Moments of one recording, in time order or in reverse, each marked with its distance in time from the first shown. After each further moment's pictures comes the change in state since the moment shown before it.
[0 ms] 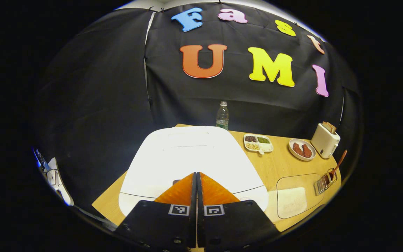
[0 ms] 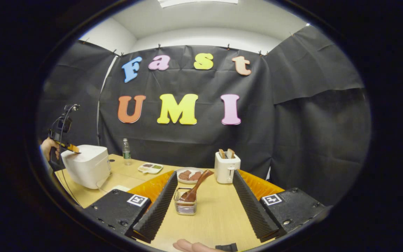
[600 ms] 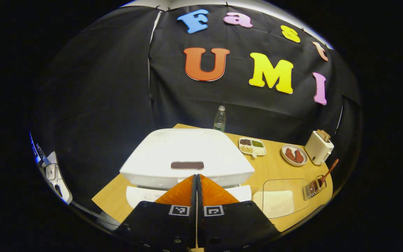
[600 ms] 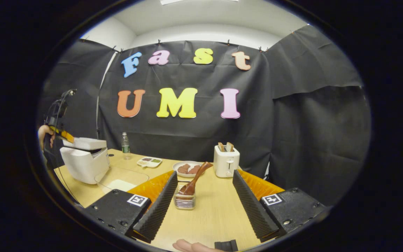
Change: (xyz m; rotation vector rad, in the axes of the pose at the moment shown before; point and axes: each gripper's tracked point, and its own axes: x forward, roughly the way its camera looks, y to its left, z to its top) left arm -0.051 -0.012 0.021 -0.070 -0.018 -0.029; right arm -0.005 -0.005 -0.020 -0.003 0.048 -0.014
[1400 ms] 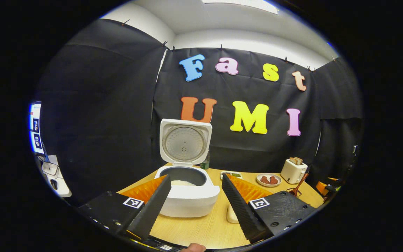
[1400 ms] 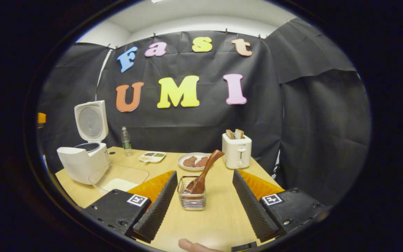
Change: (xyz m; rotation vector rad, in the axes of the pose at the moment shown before) left arm -0.169 -0.007 0.010 0.001 -0.426 -0.084; right arm 0.081 0.027 -0.049 0.082 0.076 0.047
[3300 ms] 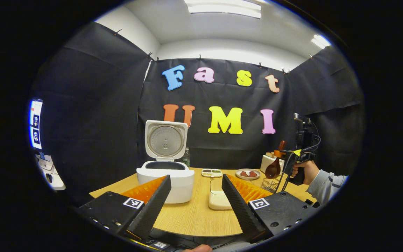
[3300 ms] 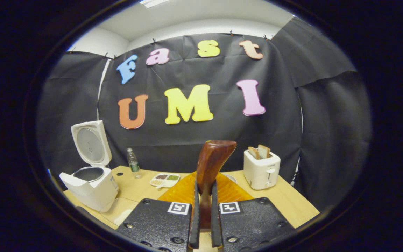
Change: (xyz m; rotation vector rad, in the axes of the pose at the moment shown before) left arm -0.086 -0.066 -0.045 0.058 -0.065 -0.144; right arm 0.073 0.088 0.100 0.025 -0.113 0.080
